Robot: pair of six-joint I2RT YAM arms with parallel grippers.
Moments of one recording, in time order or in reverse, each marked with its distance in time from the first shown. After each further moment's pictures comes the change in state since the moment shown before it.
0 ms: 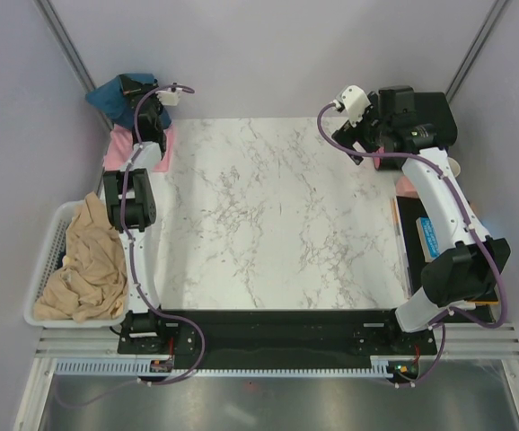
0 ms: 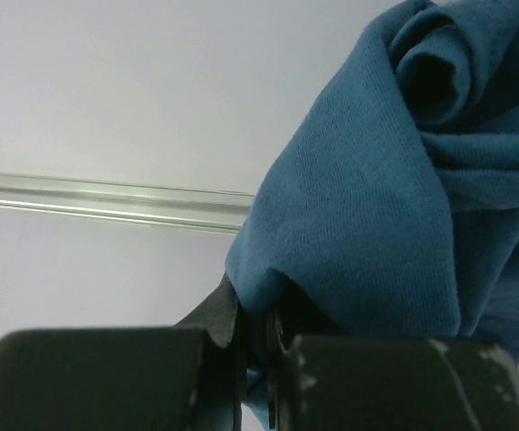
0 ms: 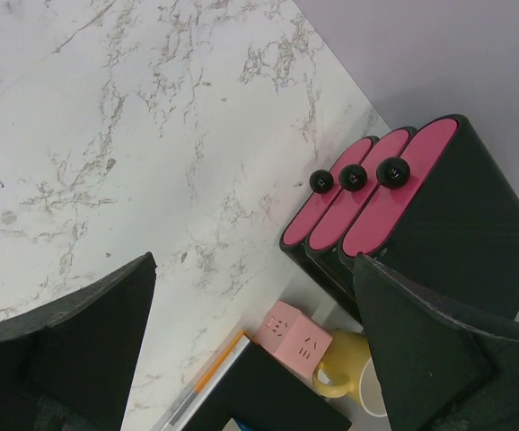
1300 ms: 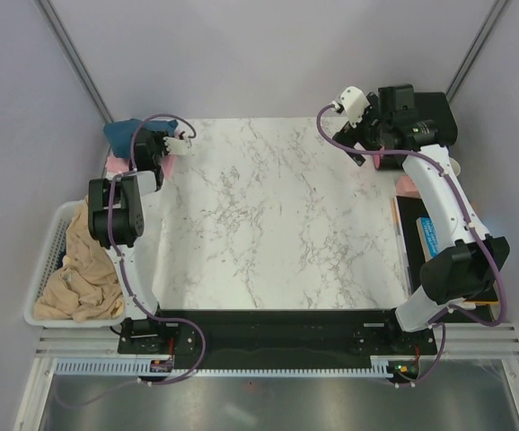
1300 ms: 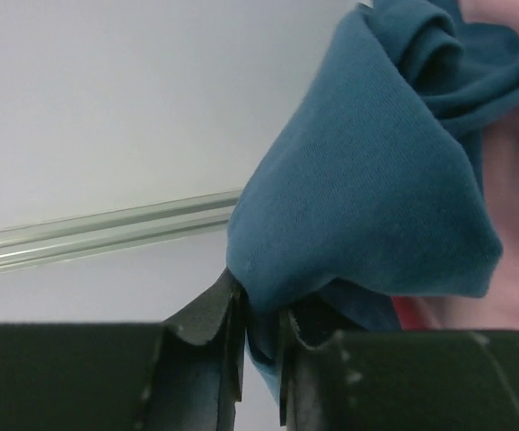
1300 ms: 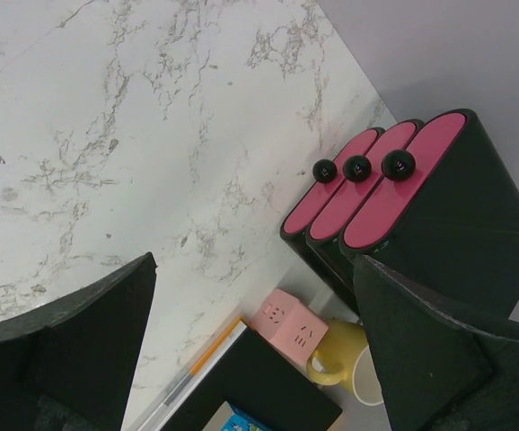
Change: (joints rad) left arm 0.032 -0.322 -0.707 -0.090 0.259 -0.161; right arm 0.000 0.019 0.046 -0.078 0.000 -0.036
